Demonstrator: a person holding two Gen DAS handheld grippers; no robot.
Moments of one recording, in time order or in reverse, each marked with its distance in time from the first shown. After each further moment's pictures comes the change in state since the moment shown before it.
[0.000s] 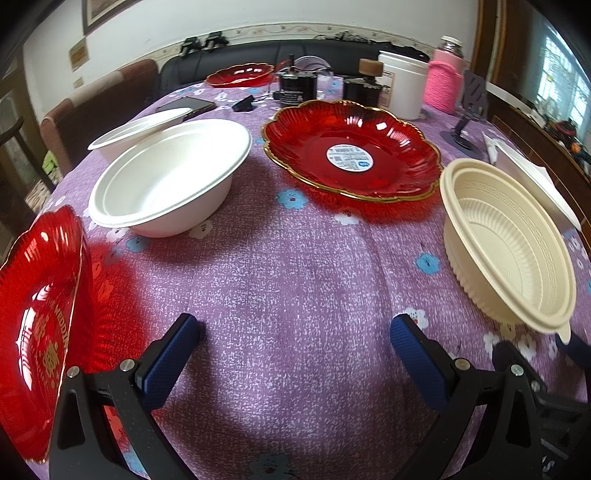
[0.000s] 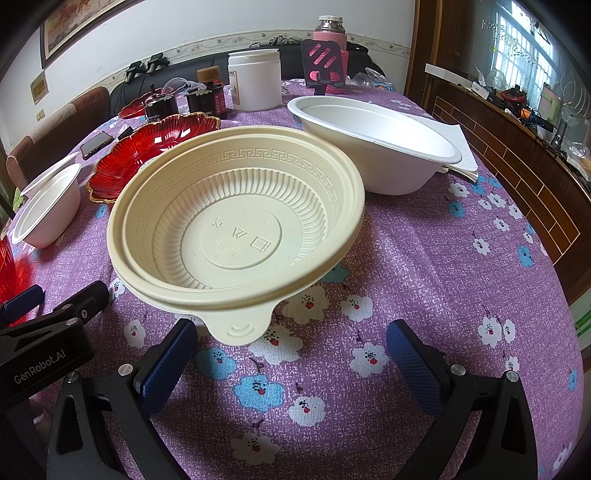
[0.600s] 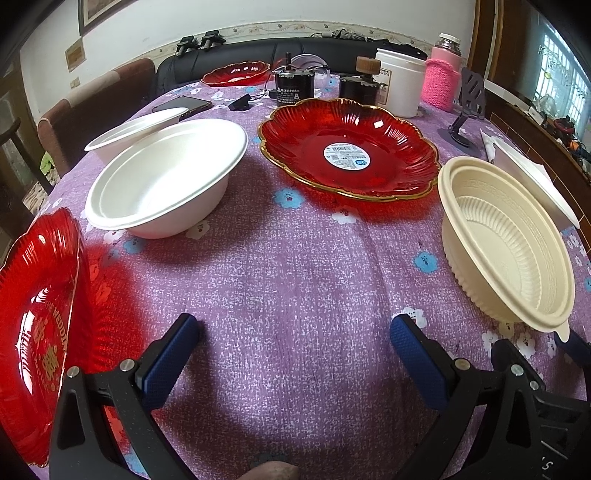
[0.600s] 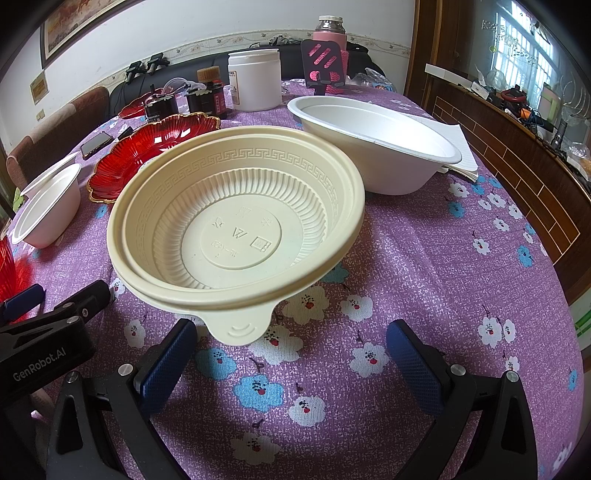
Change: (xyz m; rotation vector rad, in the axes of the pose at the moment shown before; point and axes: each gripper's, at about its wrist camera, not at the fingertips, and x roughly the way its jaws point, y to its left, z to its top) left arm 0.001 -0.001 0.002 0.020 0.008 -0.018; right arm 0.000 0.000 0.000 0.000 0.000 0.000
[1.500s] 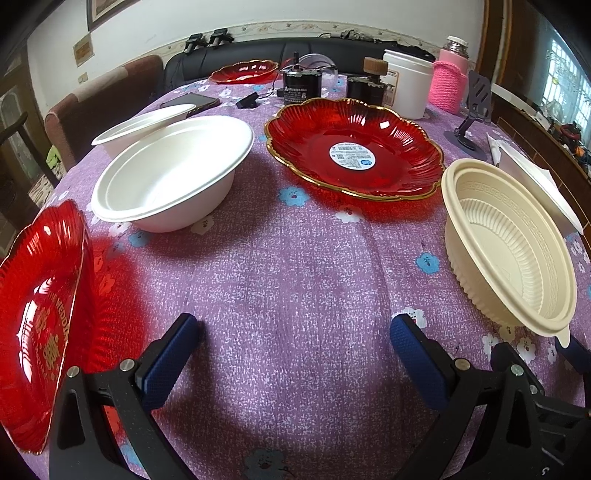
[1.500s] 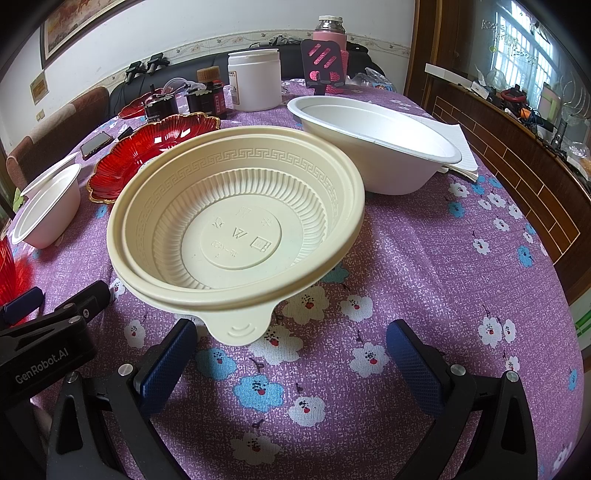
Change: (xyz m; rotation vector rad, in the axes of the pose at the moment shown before) left arm -0.001 -0.002 0.000 -0.029 0.015 0.022; right arm 0.000 0.000 0.000 0.000 0.002 -0.003
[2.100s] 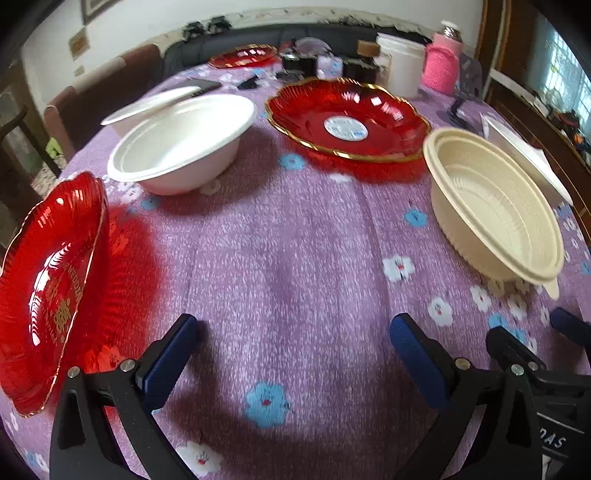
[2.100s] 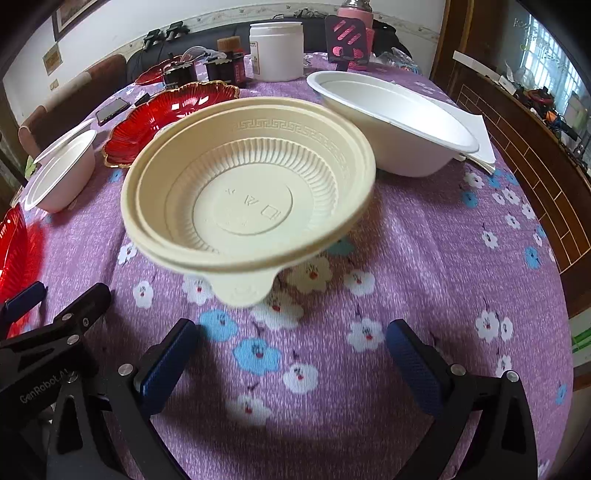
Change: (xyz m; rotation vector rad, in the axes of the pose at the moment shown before) left arm -0.019 0.002 -0.024 0.026 0.080 -0.015; right arm -0.003 -0.005 0.002 -0.085 0.137 0.061
